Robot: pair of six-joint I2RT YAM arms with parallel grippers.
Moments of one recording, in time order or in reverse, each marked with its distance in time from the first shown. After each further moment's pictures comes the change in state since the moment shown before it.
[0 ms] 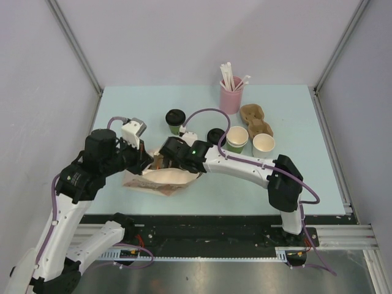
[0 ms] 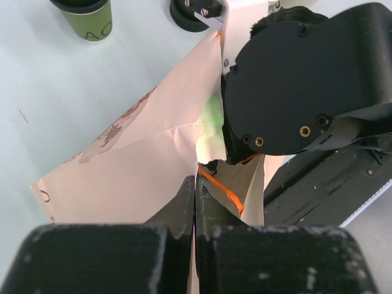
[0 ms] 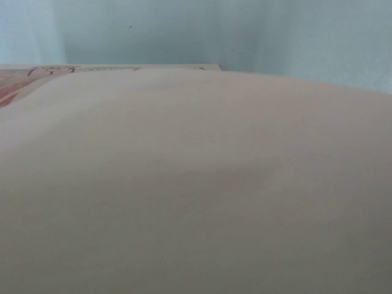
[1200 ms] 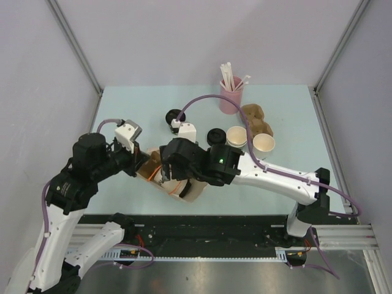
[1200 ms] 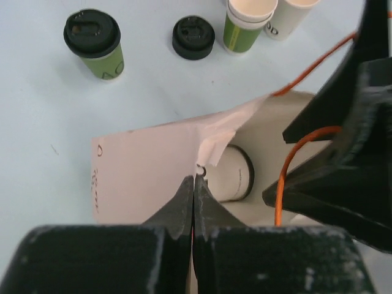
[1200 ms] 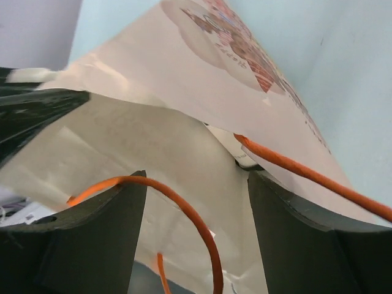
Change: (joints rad) left arm 0.013 -0.040 0.040 0.013 0.009 0.094; right arm 0.177 -0.263 0.148 -0.098 0.135 -0.242
